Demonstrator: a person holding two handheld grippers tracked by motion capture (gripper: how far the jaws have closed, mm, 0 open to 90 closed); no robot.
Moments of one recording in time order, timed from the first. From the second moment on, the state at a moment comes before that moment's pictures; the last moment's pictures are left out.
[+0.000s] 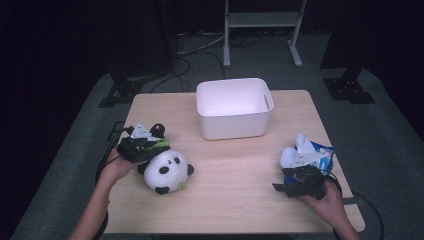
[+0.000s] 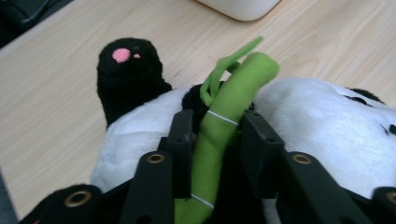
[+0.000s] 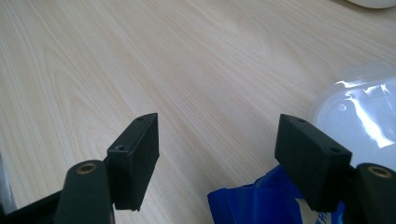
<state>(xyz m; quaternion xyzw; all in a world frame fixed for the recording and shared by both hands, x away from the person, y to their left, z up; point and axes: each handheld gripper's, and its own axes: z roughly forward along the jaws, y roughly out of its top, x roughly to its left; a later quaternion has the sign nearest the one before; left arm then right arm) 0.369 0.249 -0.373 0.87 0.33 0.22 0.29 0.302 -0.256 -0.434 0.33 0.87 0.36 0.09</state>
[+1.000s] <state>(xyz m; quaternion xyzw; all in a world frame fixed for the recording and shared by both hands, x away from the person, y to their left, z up) 0.338 0.132 -0.347 0.86 0.29 0.15 0.39 0.302 -0.260 -0.430 0.34 0.86 0.38 0.10</state>
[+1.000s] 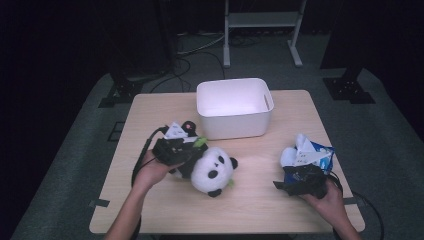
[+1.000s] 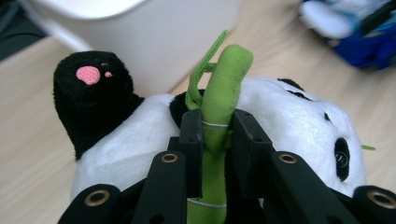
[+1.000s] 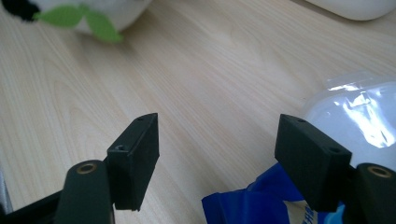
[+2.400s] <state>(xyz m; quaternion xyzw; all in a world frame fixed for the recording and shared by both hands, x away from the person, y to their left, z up) 0.371 0.112 -0.377 0.85 0.28 0.08 0.44 0.287 -0.256 -0.388 0.32 0.84 0.44 0.05</state>
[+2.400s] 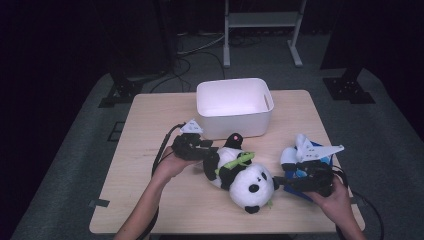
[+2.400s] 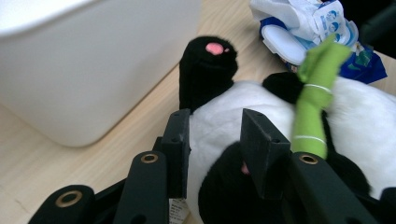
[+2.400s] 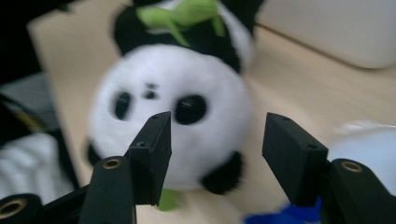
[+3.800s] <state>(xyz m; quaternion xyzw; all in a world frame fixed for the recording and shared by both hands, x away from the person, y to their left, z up) 0.327 0.135 -0.402 0.86 0.24 0.05 0.44 0.315 -0.265 -0.406 0.38 0.84 0.37 0.11</state>
